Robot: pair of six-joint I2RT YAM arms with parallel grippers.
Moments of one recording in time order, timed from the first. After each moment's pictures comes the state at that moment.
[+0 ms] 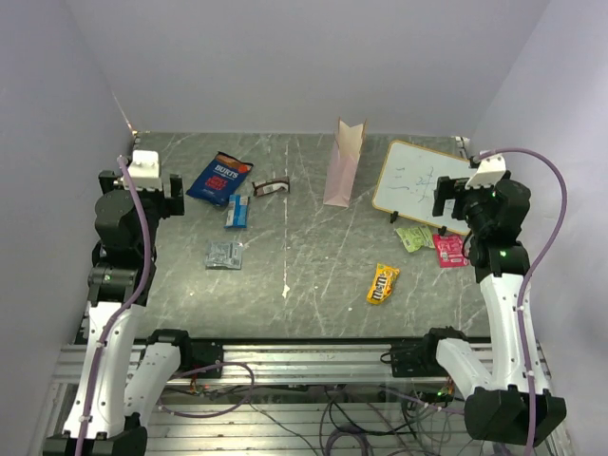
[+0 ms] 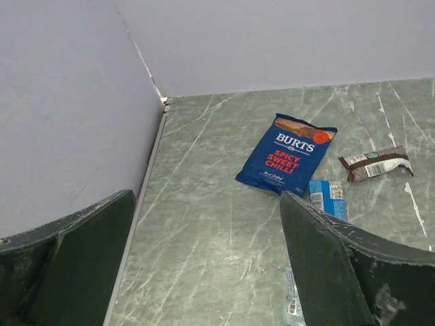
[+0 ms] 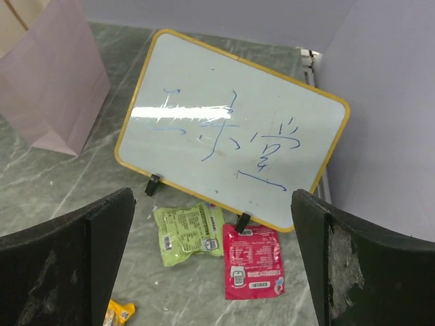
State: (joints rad) left arm -0.06 0.73 0.95 -0.30 -0.18 0.16; right arm -0.12 0.88 0.92 -0.29 -0.10 -0.18
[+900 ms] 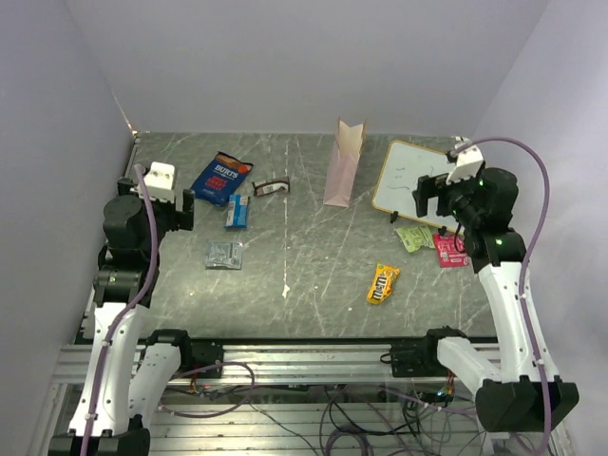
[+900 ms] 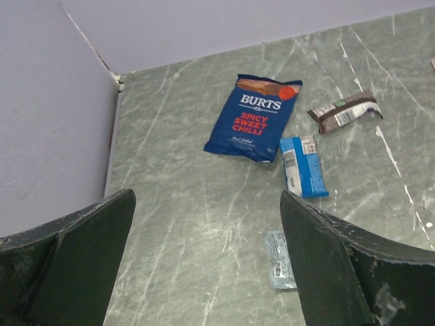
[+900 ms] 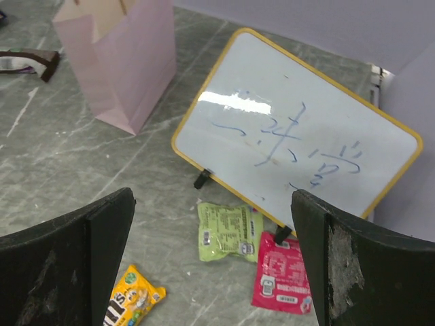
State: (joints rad) left arm -0.03 0.70 0.88 -0.35 -0.01 0.20; right arm -0.03 0.94 1.01 -0.40 -0.21 -0.21
